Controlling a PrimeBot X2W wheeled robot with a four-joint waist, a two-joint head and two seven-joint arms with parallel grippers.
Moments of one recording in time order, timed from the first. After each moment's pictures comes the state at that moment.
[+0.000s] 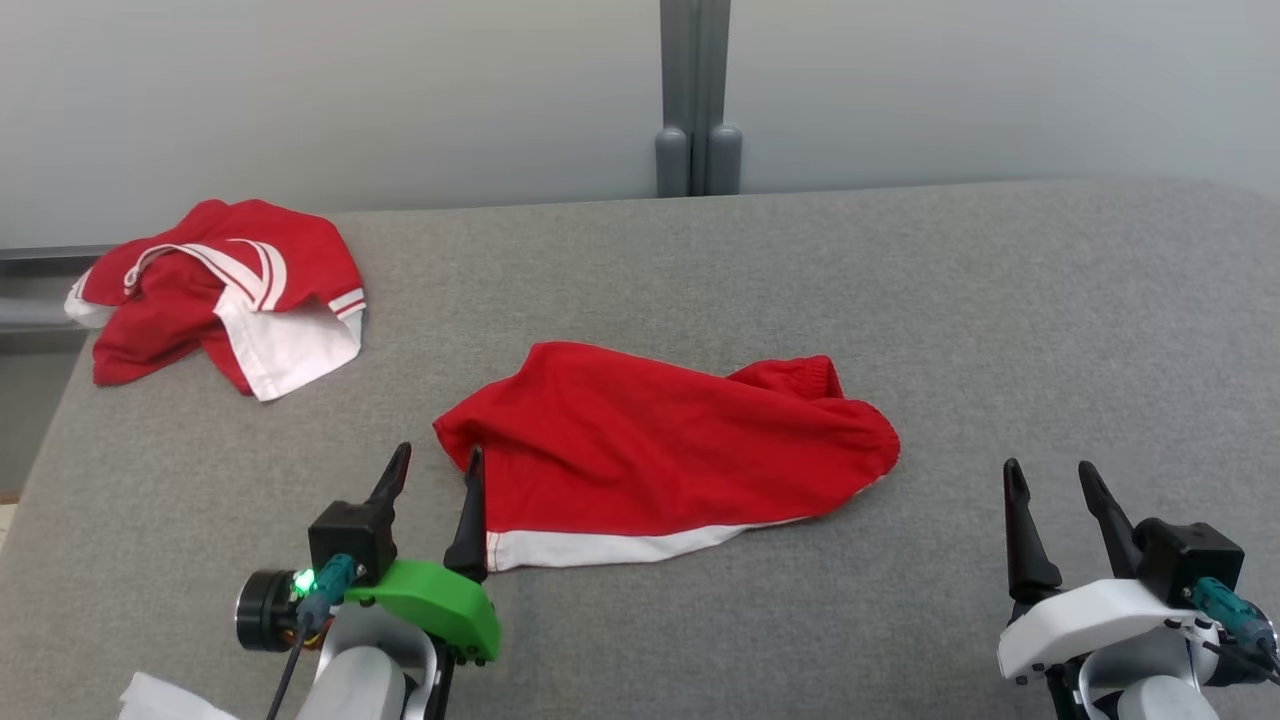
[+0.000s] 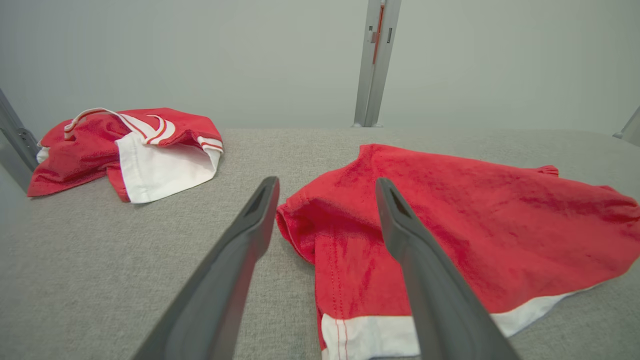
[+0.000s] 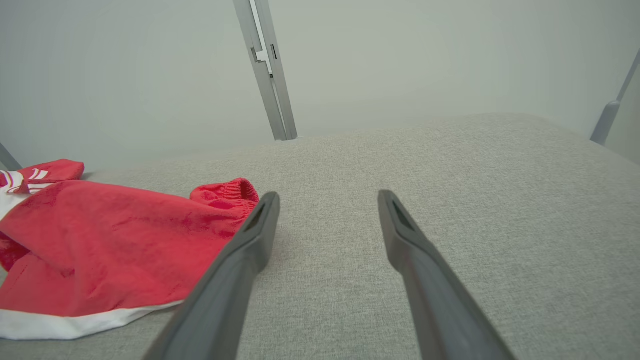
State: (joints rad) left arm -0.27 0.07 -0.28 0.55 -0.28 0.00 -0.26; right arm -0.02 -0.05 -0.08 0.23 0.19 0.13 -0.18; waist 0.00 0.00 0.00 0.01
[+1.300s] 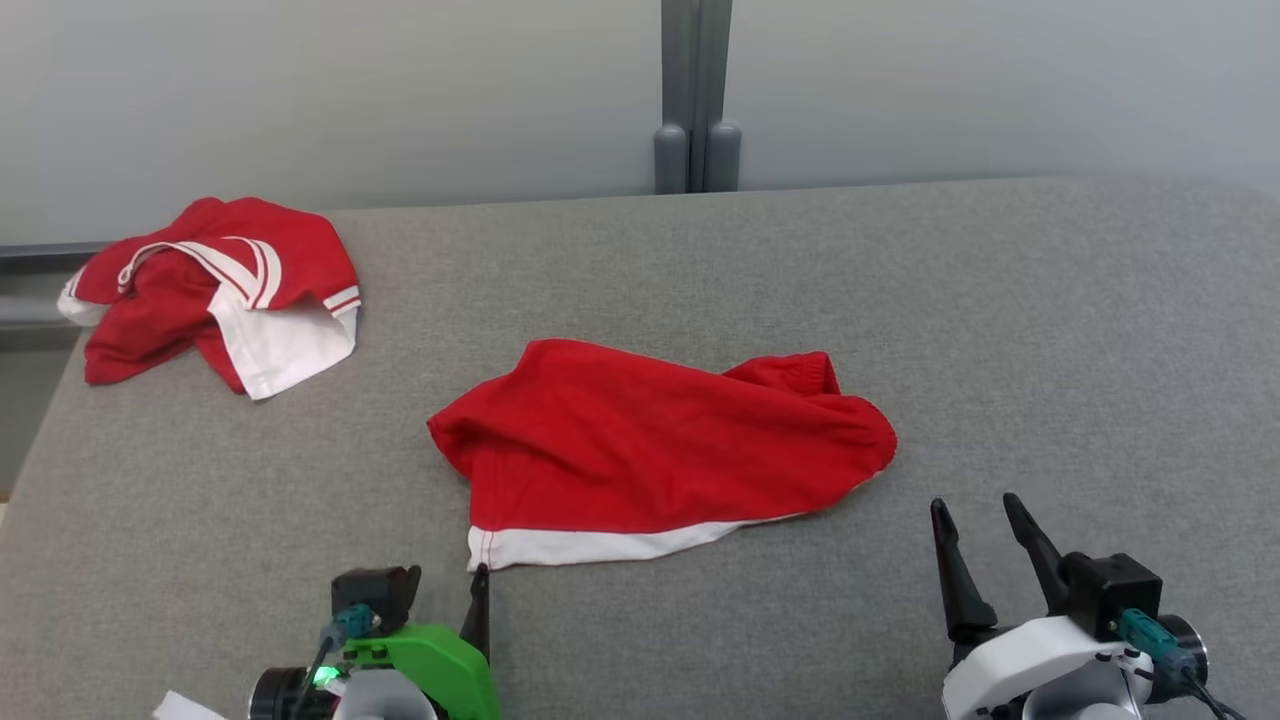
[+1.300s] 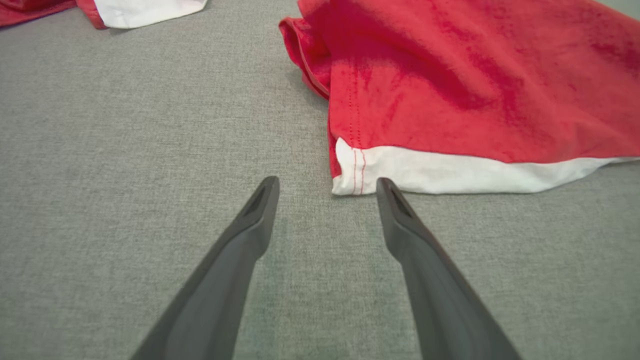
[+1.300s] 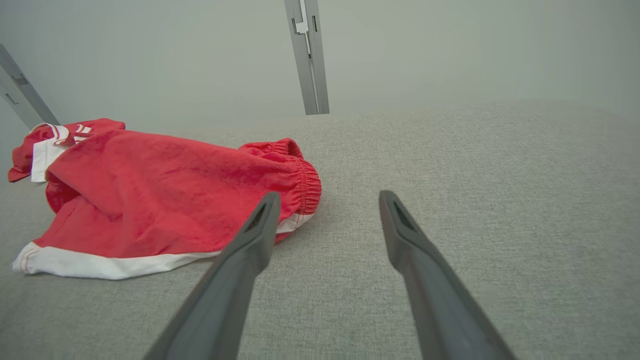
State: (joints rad) left arm -0.17 0.07 -0.32 0.63 -0.37 0.02 -0.10; right arm 0.01 -0.05 0.04 0.27 0.16 0.13 -0.24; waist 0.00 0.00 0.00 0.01
